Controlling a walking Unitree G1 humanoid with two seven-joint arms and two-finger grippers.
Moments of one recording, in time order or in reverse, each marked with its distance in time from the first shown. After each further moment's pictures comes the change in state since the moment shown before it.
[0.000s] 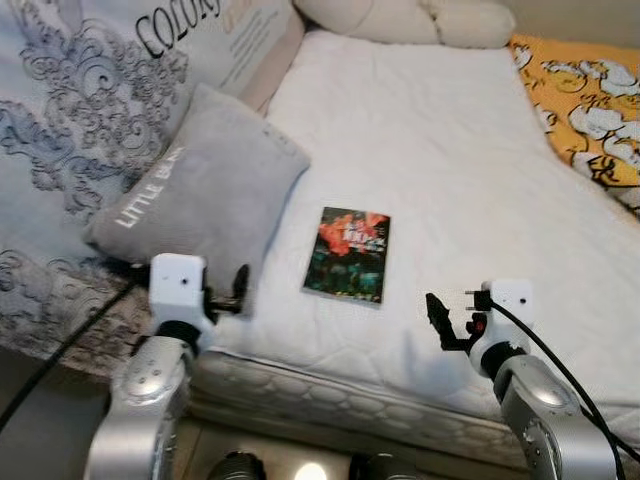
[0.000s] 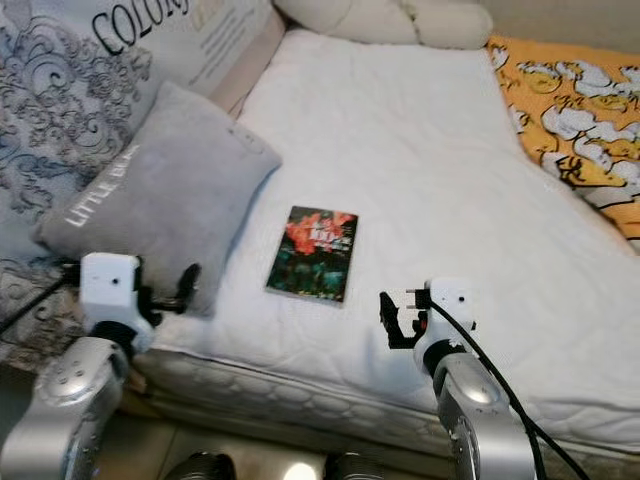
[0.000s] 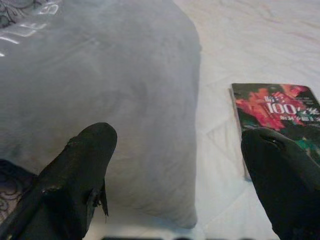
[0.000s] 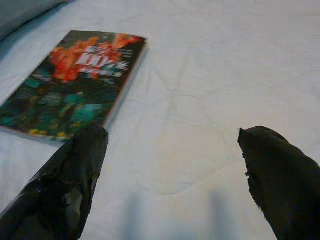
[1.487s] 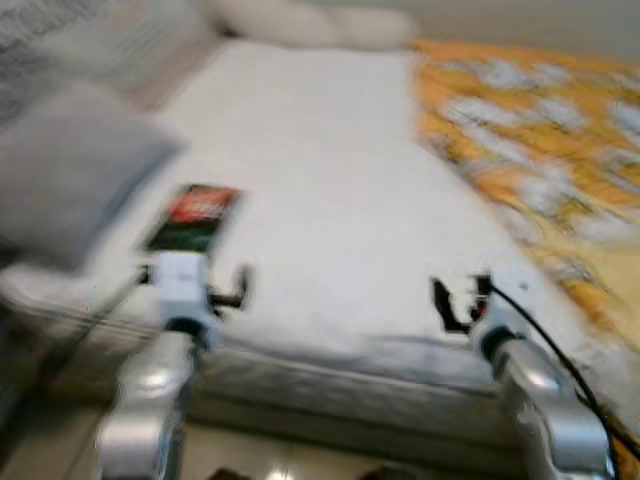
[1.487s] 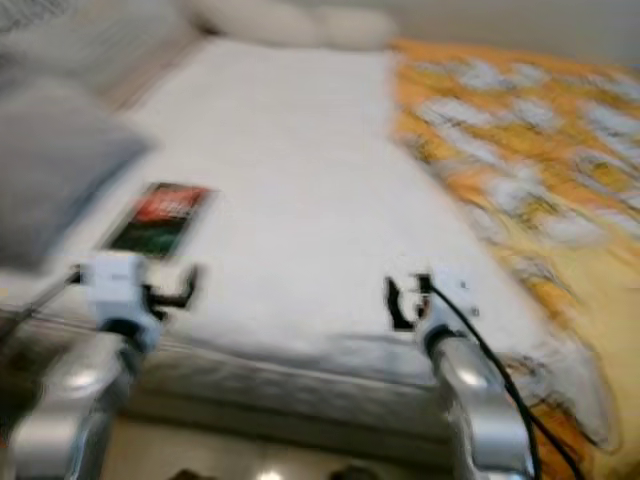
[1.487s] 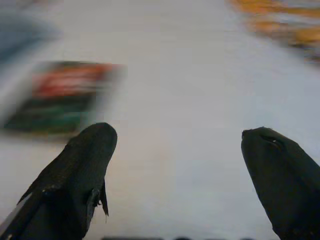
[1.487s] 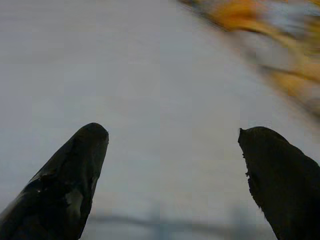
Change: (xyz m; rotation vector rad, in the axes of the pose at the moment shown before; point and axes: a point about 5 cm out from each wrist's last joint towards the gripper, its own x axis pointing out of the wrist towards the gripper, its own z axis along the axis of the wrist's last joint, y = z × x) left arm 0.008 -0.015 -0.003 -0.091 0.039 -0.058; right arm 0.007 -0.007 0.005 0.025 -0.014 -0.079
